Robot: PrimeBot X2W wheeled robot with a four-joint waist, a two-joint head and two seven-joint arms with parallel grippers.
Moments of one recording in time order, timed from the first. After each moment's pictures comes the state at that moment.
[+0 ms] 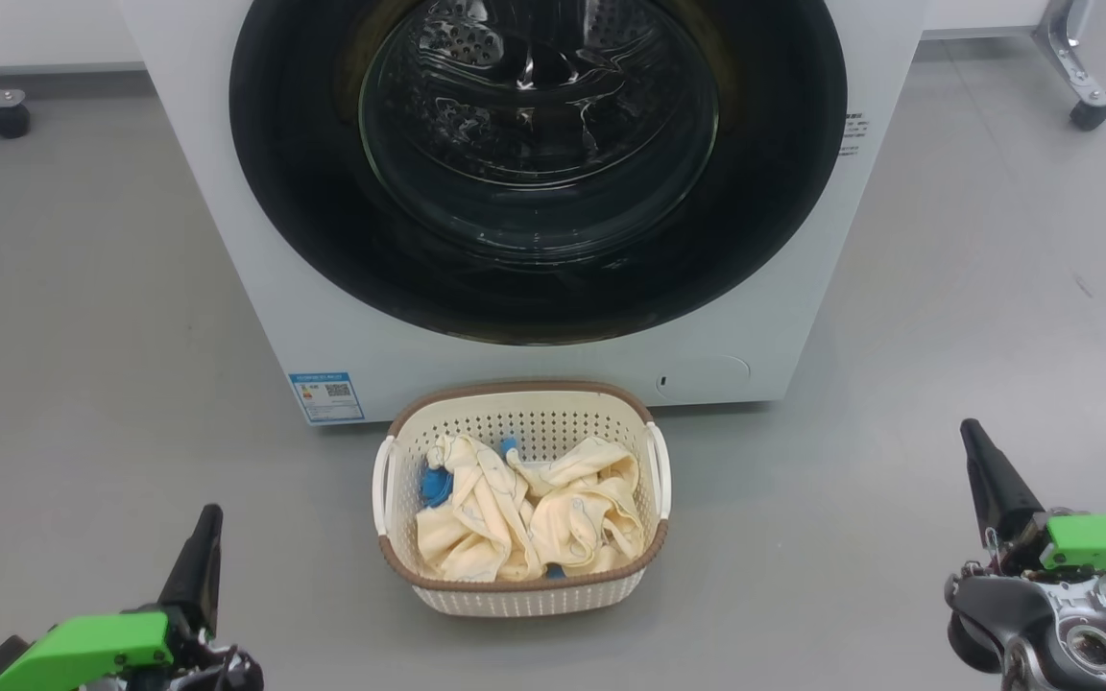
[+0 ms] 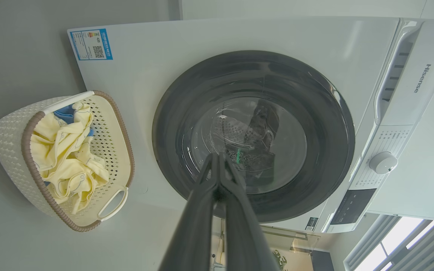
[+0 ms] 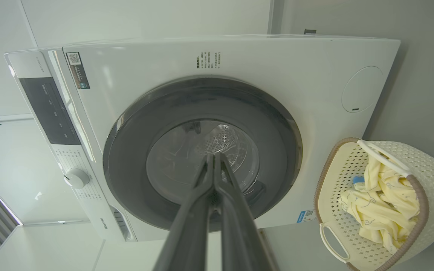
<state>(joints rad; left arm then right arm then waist) -0.08 0.04 0.08 0.28 -1.60 -0.12 0.11 -0.09 -0.03 -0.13 0.28 1.60 0.12 0.11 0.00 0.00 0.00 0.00</state>
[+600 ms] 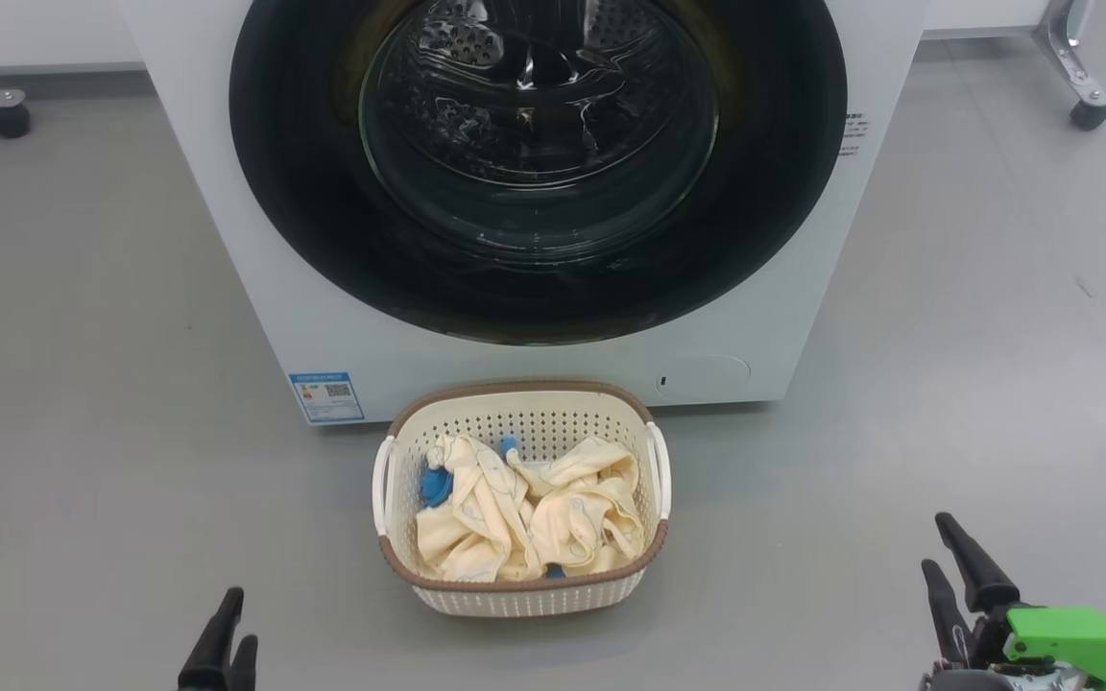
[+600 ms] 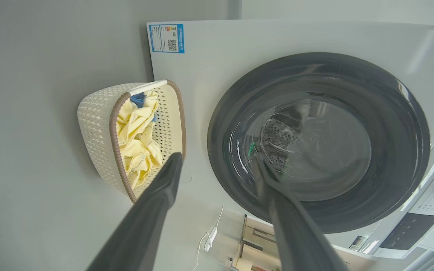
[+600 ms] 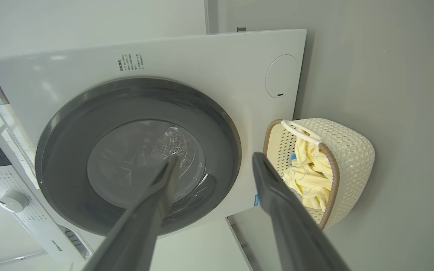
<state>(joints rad) 0.01 0.01 0.06 0.41 -1.60 -0.12 0.09 0.01 0.00 -0.11 0.40 1.60 0.12 0.10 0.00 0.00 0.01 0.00</state>
